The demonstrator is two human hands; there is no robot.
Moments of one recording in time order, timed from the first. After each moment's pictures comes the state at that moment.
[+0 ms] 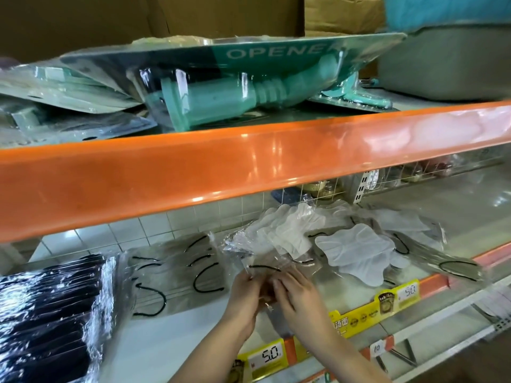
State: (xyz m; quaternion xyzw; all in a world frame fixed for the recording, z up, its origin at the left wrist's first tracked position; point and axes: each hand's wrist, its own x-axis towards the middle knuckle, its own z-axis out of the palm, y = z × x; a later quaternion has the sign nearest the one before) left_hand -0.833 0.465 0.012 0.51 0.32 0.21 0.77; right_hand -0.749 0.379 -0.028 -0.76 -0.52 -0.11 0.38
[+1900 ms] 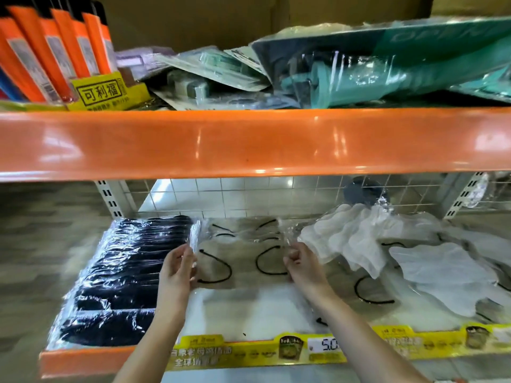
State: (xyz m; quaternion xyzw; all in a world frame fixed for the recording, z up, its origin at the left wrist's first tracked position) left_hand -1.016 0.559 -0.001 0.49 0.46 0.49 0.56; right_hand -0.794 0.485 -0.017 -0.79 -0.38 0.22 0.43
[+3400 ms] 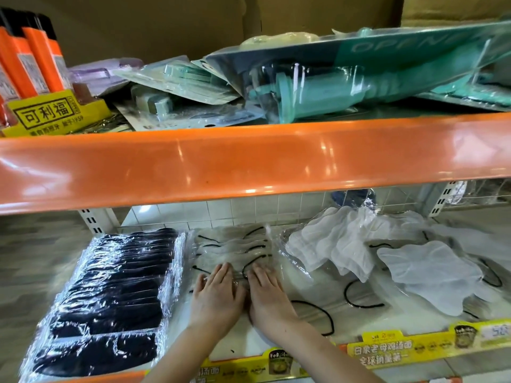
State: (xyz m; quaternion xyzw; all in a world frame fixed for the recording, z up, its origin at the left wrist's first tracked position) left_hand -0.950 0.548 -0.037 0.87 0.47 0.10 0.13; right_hand -0.838 0.485 -0.038 -0.76 -0.62 0.10 0.15
